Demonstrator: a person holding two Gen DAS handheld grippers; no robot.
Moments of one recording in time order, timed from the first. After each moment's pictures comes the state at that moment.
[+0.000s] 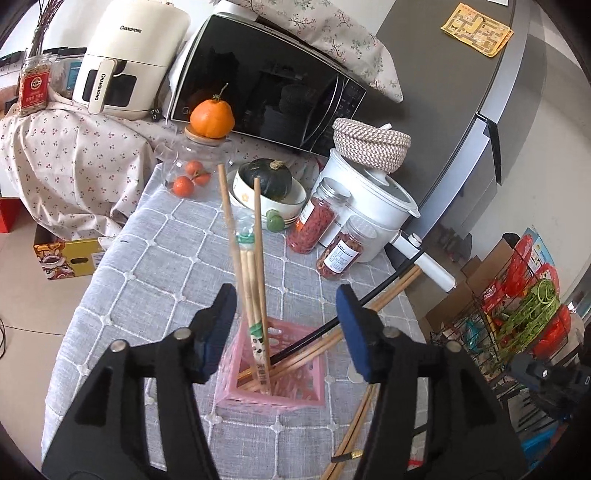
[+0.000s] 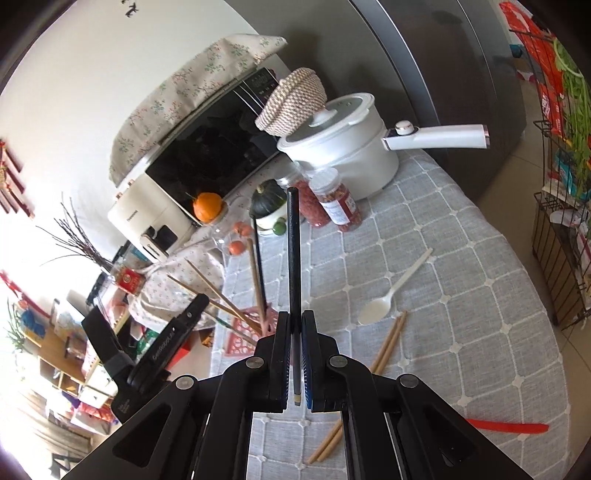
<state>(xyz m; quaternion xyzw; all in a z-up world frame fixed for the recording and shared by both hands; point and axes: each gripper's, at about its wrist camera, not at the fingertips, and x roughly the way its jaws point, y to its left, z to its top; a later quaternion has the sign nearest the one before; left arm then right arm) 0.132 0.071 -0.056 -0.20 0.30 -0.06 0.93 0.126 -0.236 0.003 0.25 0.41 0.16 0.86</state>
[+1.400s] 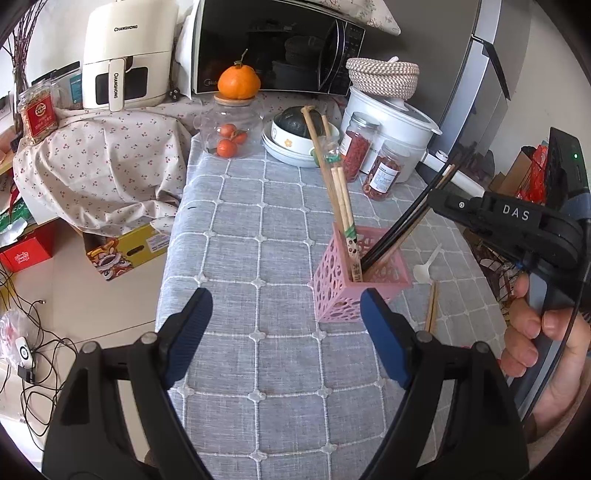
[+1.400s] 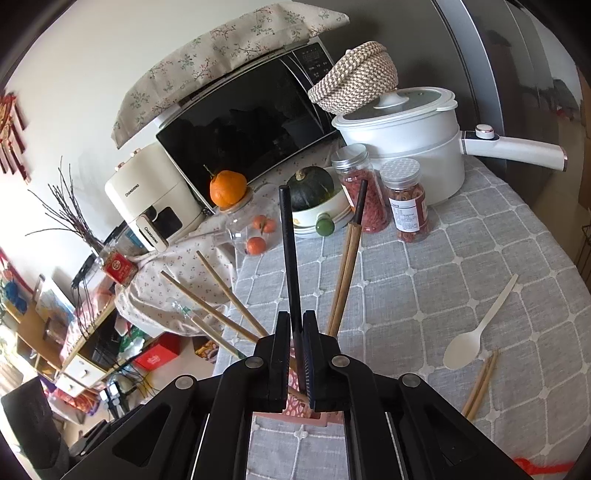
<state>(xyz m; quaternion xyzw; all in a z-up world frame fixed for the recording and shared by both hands) 0.090 0.119 -0.066 -0.07 0.41 -0.06 0.91 0.191 -0.115 -0.042 0.19 0.39 0.17 0.88</state>
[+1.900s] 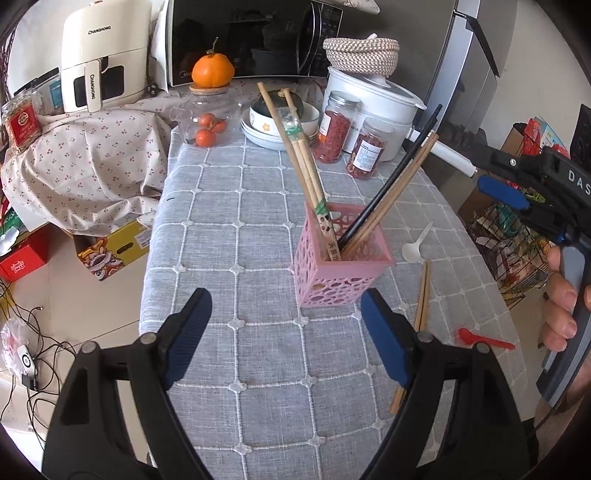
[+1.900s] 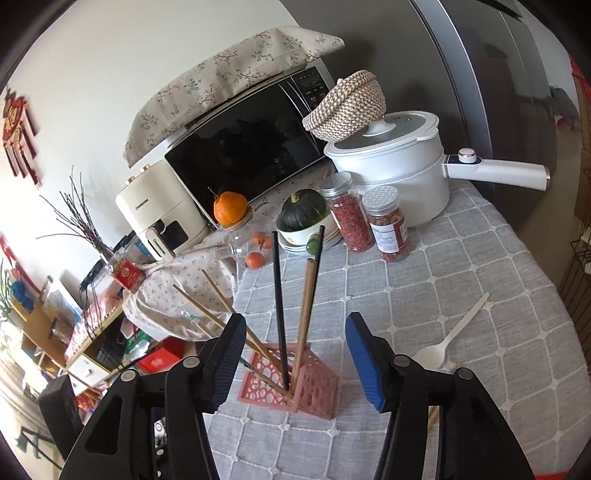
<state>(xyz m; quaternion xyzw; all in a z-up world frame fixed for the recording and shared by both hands) 0.090 0.092 -0.074 -0.05 0.43 -0.08 0.90 0.169 -0.160 -0.011 0.18 0.37 0.18 0.89</state>
